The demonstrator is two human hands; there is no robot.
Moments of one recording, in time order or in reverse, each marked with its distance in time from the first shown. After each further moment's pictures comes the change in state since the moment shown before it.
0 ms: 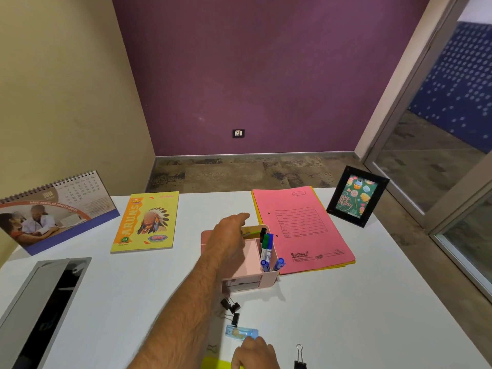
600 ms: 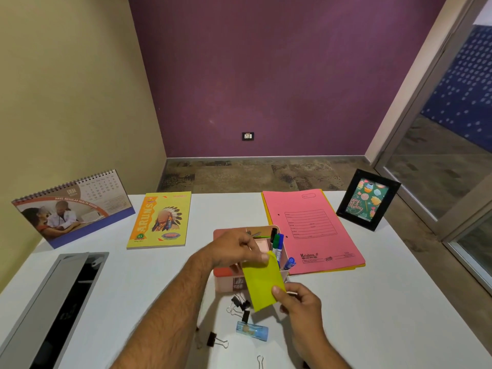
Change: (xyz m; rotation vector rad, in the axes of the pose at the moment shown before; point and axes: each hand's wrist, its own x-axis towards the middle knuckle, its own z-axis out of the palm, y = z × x) left_hand -0.030 -0.027 -0.033 -0.444 -0.441 0.004; right_hand -0.010 -0.032 -0.087 1.061 0.418 -0.082
